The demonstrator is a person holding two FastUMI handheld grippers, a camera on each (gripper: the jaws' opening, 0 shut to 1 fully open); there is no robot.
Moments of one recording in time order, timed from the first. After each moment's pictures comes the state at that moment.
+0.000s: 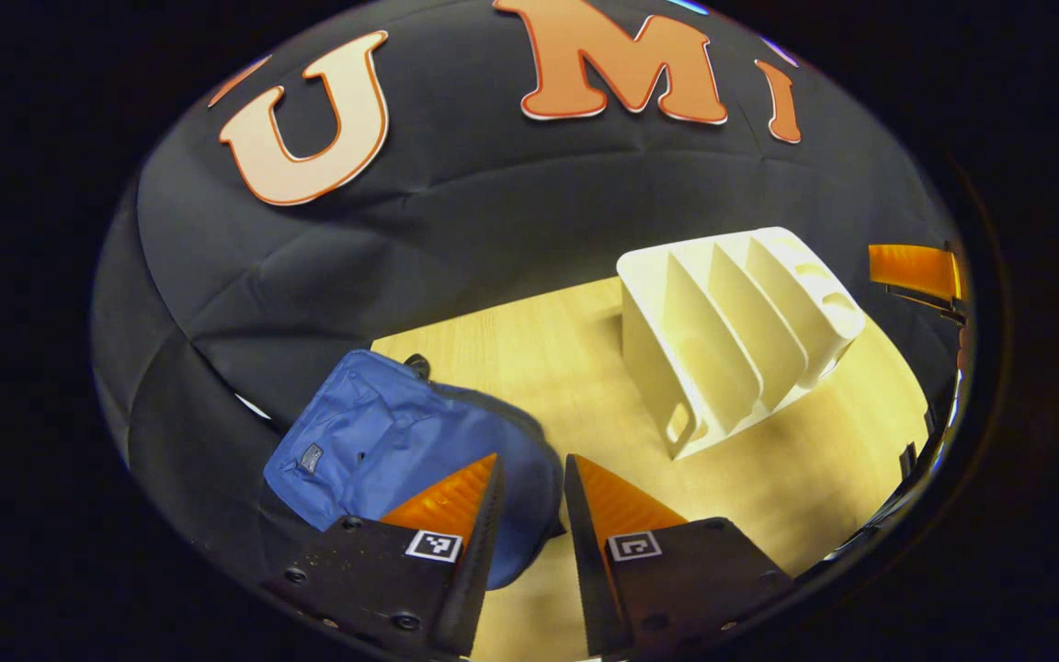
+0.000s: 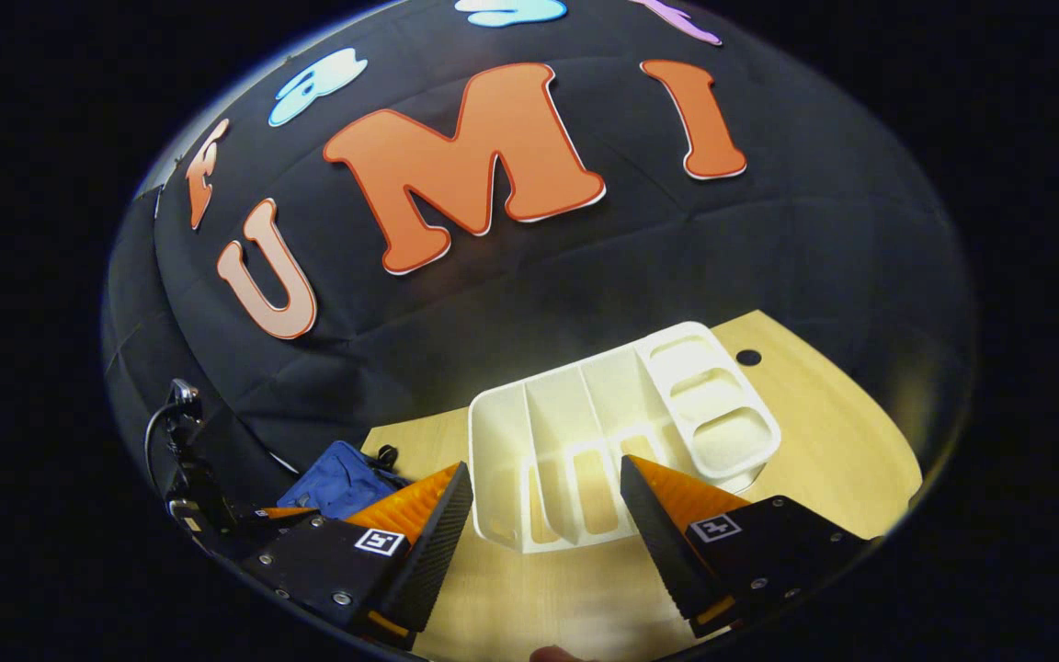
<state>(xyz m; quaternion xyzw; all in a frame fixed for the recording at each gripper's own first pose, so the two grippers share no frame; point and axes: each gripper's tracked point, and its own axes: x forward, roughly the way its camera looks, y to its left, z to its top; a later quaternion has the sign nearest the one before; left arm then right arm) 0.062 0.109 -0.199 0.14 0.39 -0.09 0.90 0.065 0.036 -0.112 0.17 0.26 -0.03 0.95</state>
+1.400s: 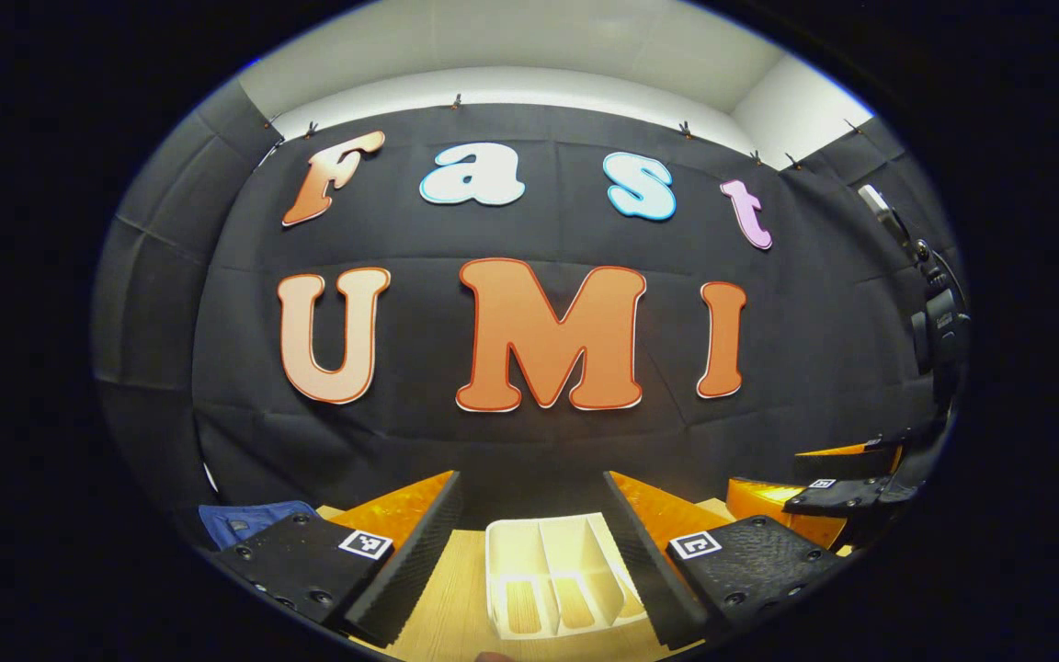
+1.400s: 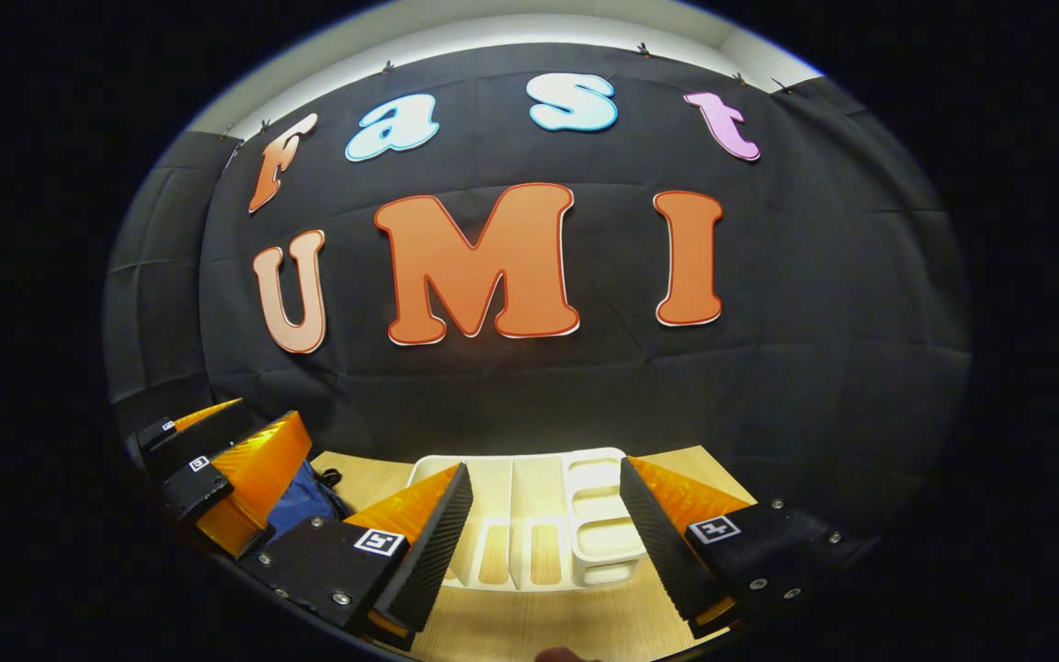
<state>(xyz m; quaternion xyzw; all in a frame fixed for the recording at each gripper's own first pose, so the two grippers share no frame) 0.034 -0.066 -0.011 0.00 0.00 -0.08 1.00 0.024 -0.039 -0.033 0.04 0.10 -0.05 0.99</state>
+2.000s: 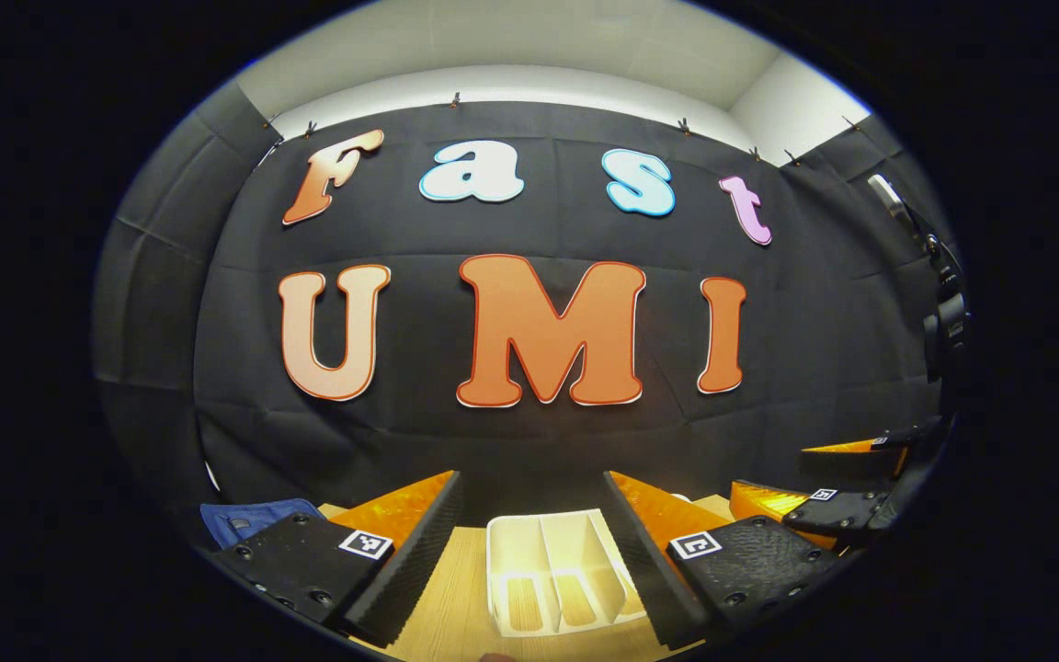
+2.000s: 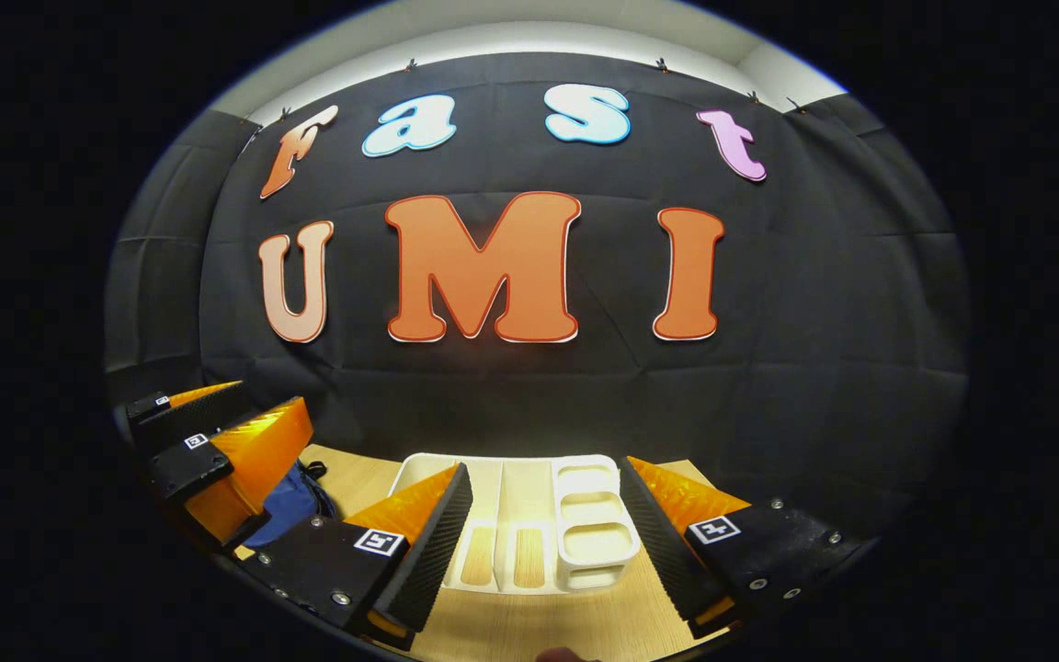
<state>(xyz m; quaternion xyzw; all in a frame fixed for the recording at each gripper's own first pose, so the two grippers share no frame) 0.031 -0.070 -0.017 0.01 0.01 -0.08 1.00 0.019 -0.035 -0.034 0.01 0.09 -0.05 0.99</state>
